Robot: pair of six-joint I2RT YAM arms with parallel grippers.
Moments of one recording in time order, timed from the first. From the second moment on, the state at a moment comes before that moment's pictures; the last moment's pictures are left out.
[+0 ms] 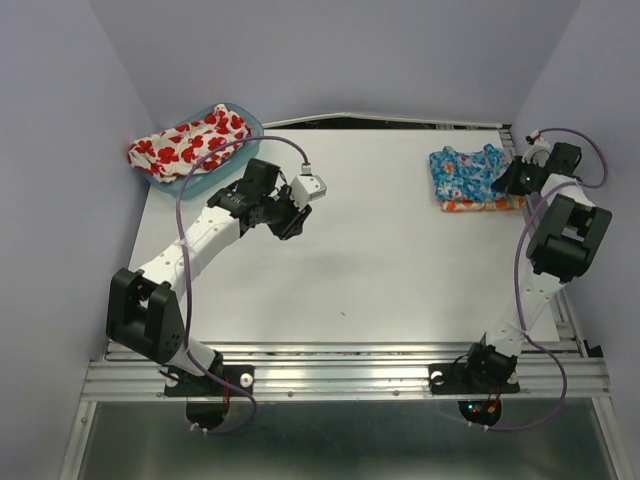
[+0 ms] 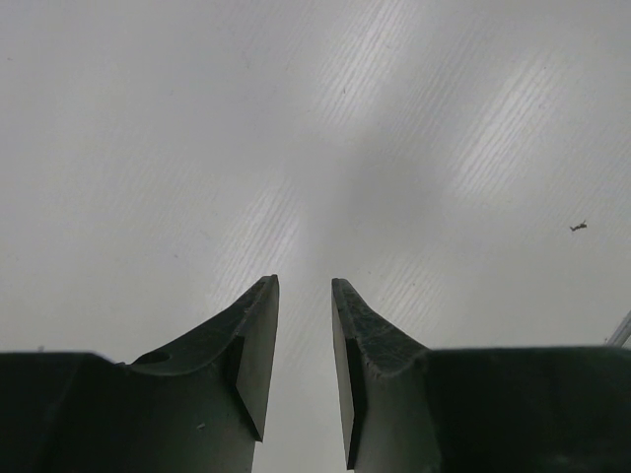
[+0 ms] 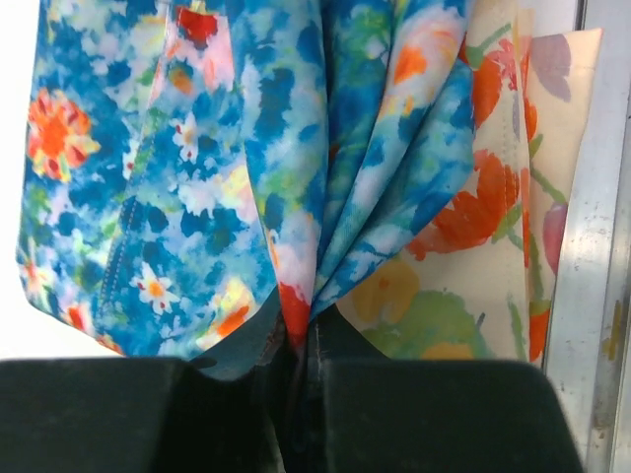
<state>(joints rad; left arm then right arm) -0.46 1.47 1.21 -0.59 0.39 0.46 -0.46 2.15 1.63 -0.27 -0.63 -0.14</state>
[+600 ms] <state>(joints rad) -0.43 1.49 1.22 -0.61 0.41 0.45 -0.50 2.22 1.82 -0.39 -0.62 -0.11</state>
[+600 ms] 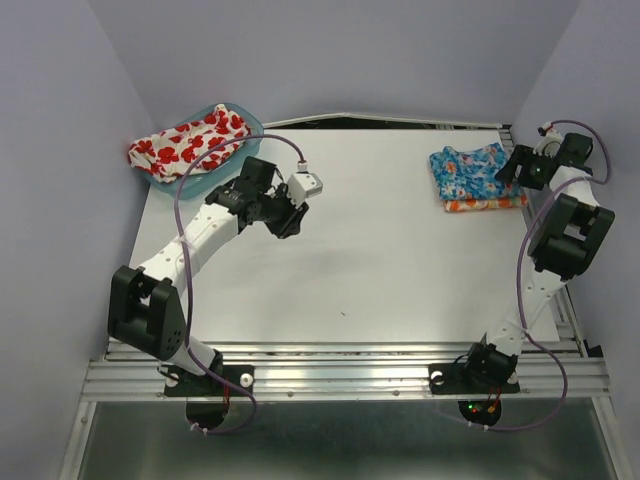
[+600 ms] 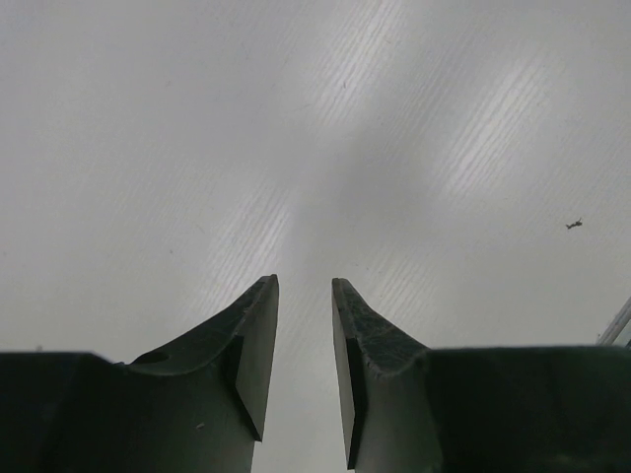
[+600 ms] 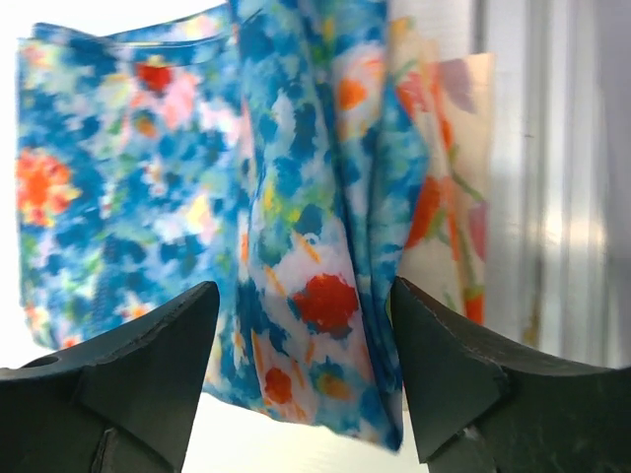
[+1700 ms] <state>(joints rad) 0.02 1.51 1.35 -0.42 0.49 0.26 -0.37 2.25 1.82 -0.24 -0.36 -0.08</state>
